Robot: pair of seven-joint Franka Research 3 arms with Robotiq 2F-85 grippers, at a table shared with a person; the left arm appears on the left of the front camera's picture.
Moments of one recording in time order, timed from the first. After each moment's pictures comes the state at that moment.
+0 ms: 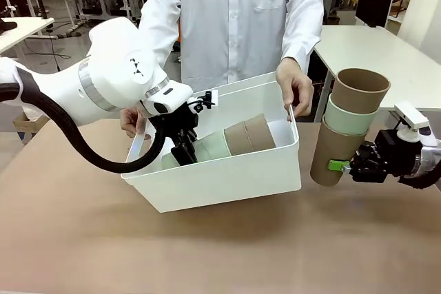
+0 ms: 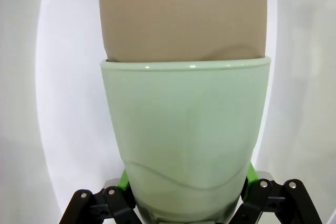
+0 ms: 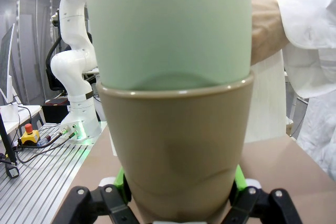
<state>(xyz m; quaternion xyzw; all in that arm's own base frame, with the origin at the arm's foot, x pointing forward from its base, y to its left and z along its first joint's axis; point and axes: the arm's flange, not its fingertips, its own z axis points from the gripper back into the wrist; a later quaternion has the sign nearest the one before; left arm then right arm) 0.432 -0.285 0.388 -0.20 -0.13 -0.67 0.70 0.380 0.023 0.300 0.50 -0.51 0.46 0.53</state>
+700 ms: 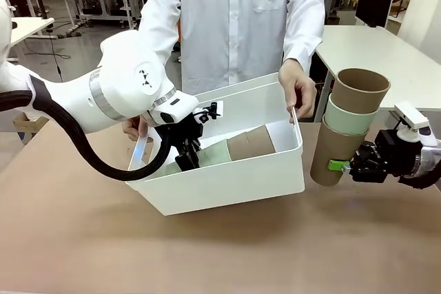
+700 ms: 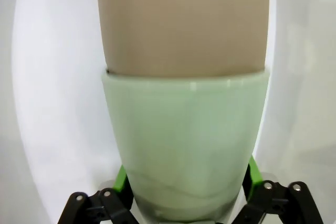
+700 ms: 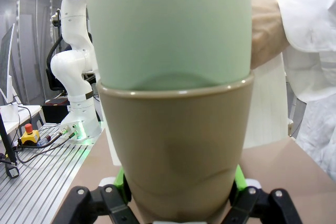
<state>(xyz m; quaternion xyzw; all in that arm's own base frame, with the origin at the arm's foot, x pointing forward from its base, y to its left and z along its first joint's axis) 0.429 -0.296 0.369 -0.21 -0.12 -0.67 0.70 0.380 0.023 0.300 0.50 -0.51 0.46 0.53</state>
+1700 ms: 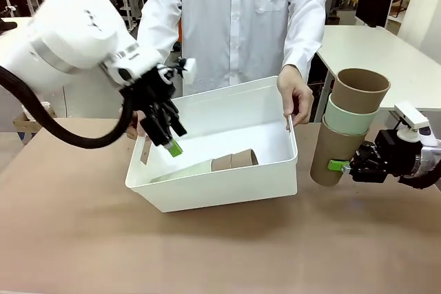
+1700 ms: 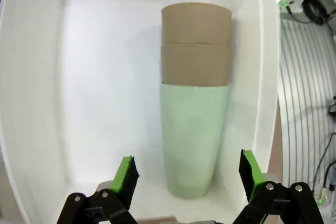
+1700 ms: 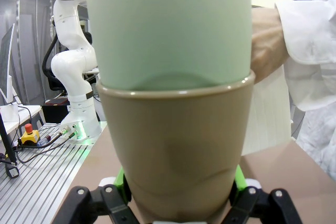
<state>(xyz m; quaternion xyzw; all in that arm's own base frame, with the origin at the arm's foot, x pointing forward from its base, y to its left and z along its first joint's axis) 0.427 -0.222 0.468 -0.24 -0.15 -0.68 0.68 0.380 0.023 0.300 0.50 -0.51 0.46 0.53</state>
